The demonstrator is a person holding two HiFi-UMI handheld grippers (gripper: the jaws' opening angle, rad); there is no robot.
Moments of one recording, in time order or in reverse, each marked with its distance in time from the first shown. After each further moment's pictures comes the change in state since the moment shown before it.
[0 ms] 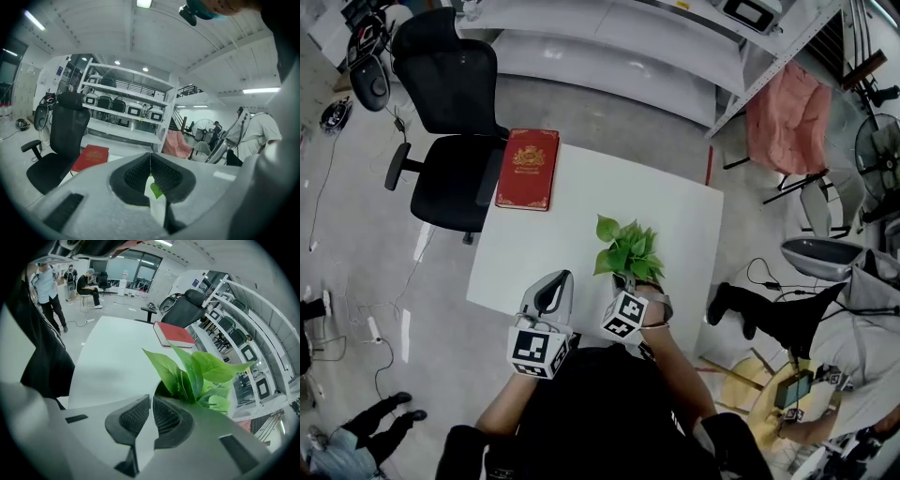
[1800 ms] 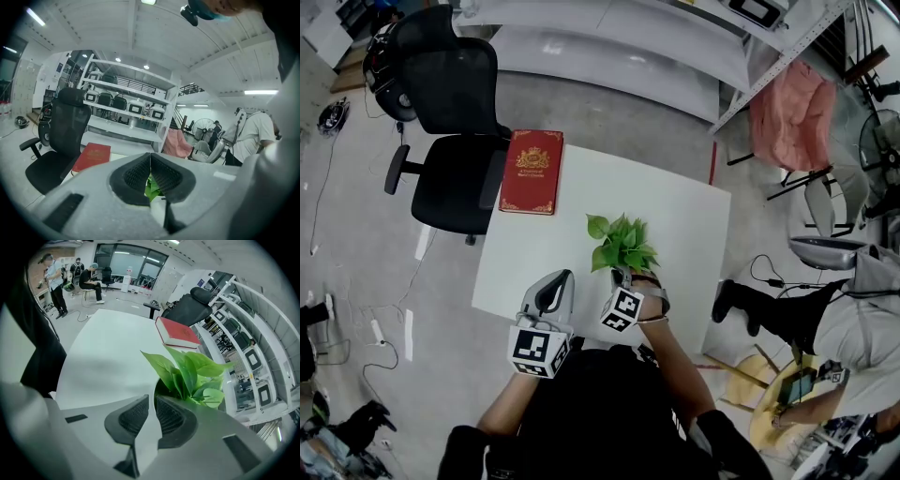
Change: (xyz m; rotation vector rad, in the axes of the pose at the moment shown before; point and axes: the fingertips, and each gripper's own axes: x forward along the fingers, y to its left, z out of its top) left arm 0.014 0.033 -0.002 -0.020 0.030 -0.010; right arm 0.044 -0.003 0.020 -0.047 0.022 0.005
